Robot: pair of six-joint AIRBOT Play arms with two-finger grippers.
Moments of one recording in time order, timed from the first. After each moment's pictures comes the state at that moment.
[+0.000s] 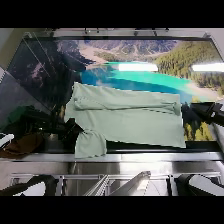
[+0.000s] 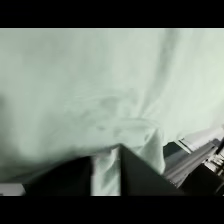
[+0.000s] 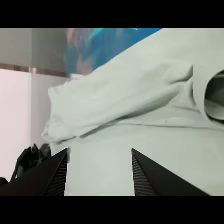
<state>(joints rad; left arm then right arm) 0.09 -1.34 0.55 -2.50 1.09 1.90 -0.85 -1.27 0.64 -0.30 1.42 0.66</state>
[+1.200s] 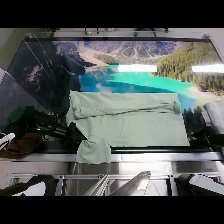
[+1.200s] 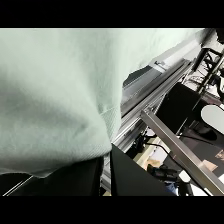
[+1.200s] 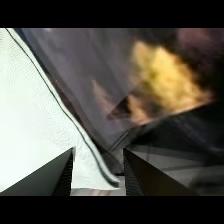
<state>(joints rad) 0.09 -1.34 0.56 -2.53 1.39 2.02 -0.94 -1.36 0.59 -0.97 1.25 1.01</state>
